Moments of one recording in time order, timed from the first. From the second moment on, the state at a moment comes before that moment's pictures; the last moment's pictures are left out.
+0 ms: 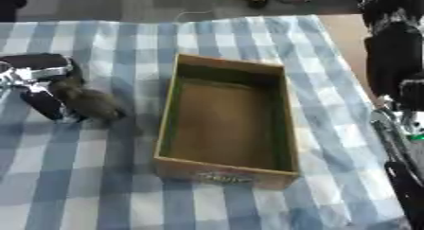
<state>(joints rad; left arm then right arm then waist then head) -0.99 0.54 -0.36 -1.10 -0.66 -0.17 -0.68 -0.33 -0.40 0.00 -1.99 -0.05 -0.46 -0.07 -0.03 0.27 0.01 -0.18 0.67</state>
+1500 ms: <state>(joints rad) -1.15 0.51 -0.33 -1.39 -0.30 0.04 -0.71 -0.34 -0.40 0.00 -1.99 -0.07 -0.46 -0.07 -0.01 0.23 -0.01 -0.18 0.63</state>
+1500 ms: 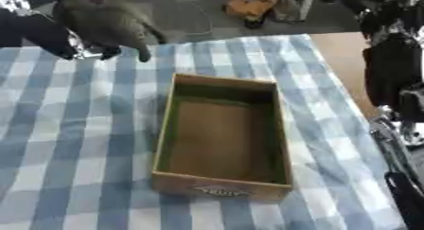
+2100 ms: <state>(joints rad) -1.17 0.36 -0.41 -1.33 -0.38 0.02 -0.70 -0.37 -0.40 0.00 -1.99 -0.09 -0.45 -0.07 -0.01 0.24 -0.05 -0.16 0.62</state>
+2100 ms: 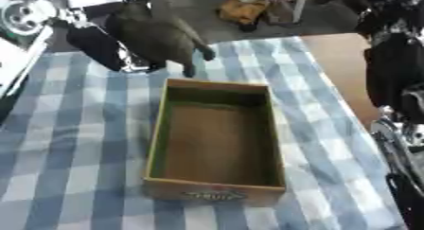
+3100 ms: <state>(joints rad) -1.13 0.21 -0.47 -1.15 -0.64 -0.08 -0.59 -0.38 -0.39 0.00 -1.99 -0.10 -0.46 -0.07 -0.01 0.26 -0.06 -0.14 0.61</state>
